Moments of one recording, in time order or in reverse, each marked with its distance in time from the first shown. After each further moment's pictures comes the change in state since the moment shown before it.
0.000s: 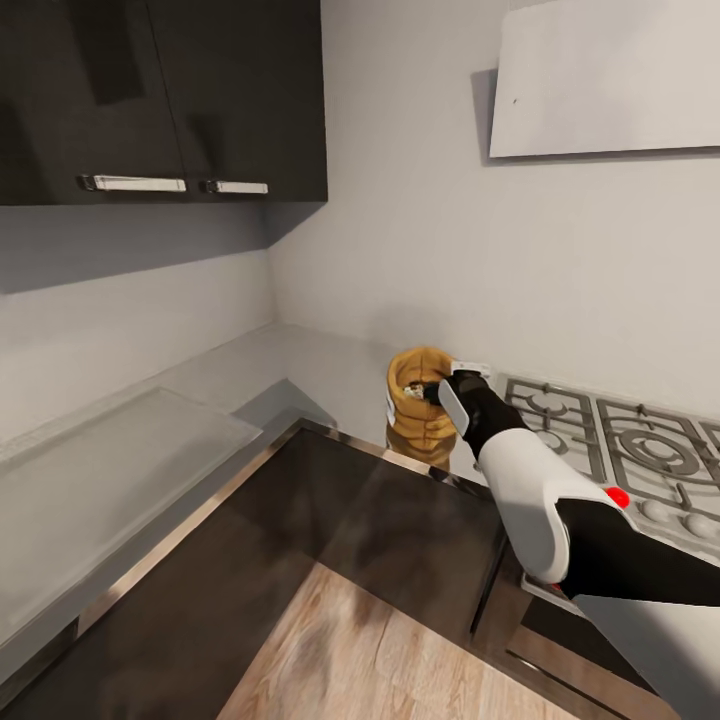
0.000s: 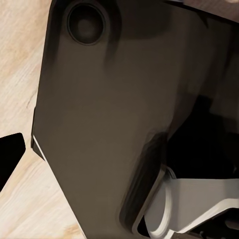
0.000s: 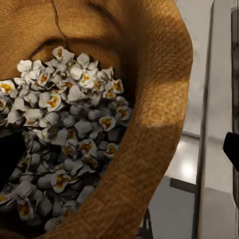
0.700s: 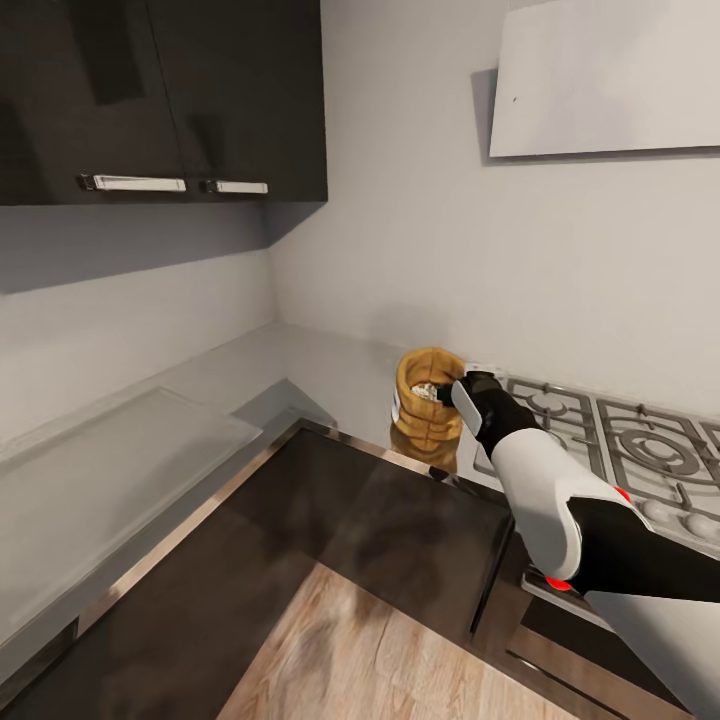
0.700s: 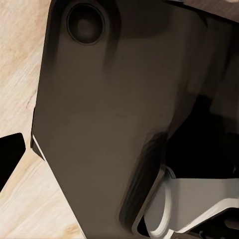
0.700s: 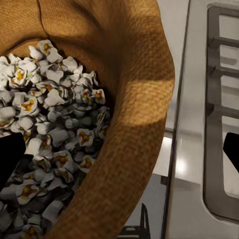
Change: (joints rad) left arm 0.000 -0.001 0.000 0.000 0.000 0.000 0.000; right arm 0.001 -0.045 0.000 0.009 -0.004 0.001 -0.001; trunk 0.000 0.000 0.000
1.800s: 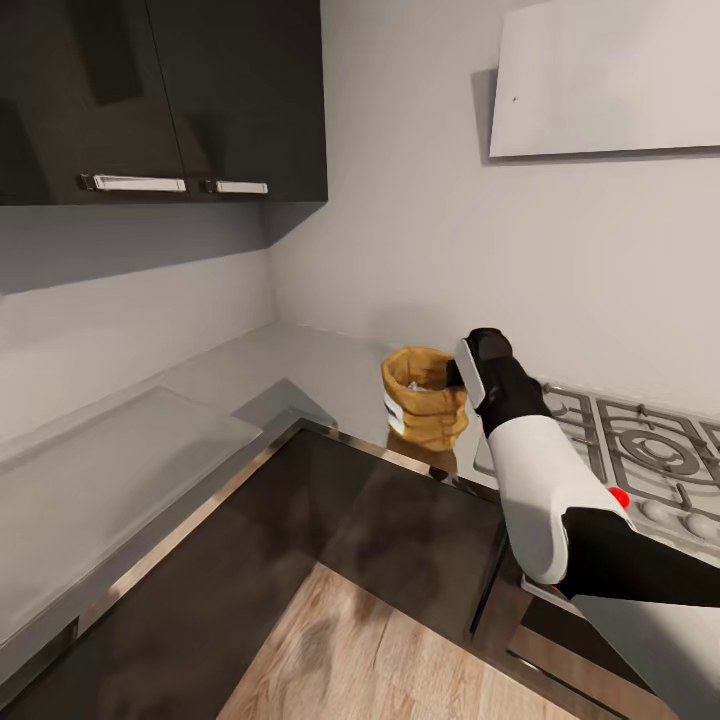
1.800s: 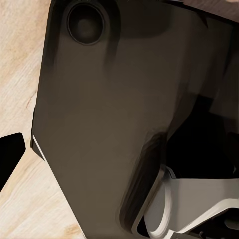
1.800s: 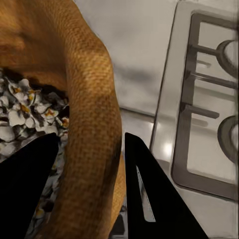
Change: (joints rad) left arm 0.000 0.000 0.000 0.000 0.000 -0.001 0.000; right arm 0.000 0.050 0.000 -0.326 0.001 0.414 -0.064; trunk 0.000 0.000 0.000
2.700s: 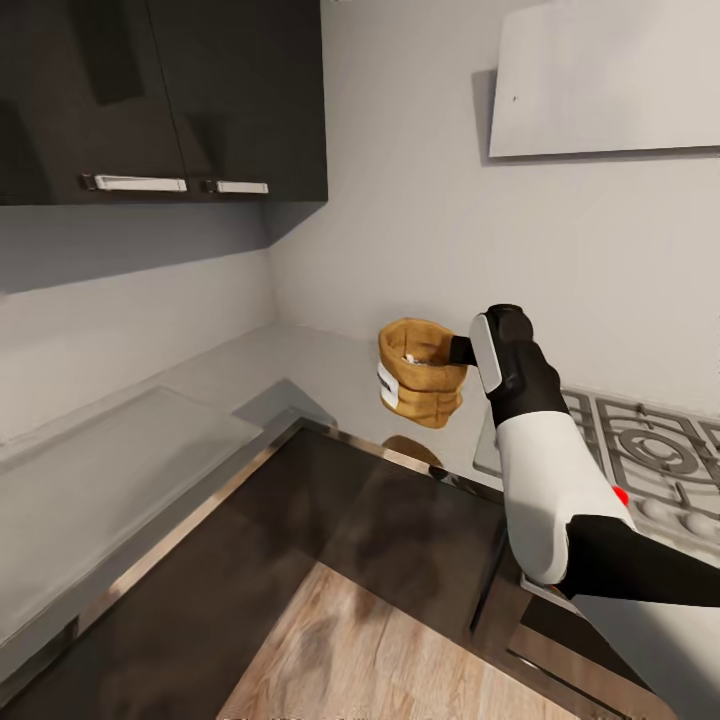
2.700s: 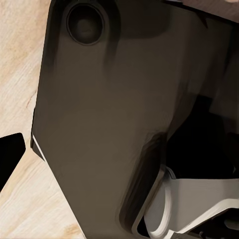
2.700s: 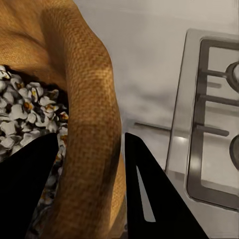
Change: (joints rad) left arm 0.000 0.000 0.000 0.000 -0.001 -0.001 0.000; right arm 0.001 0.000 -0.001 -0.183 -0.094 0.079 0.012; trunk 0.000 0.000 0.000
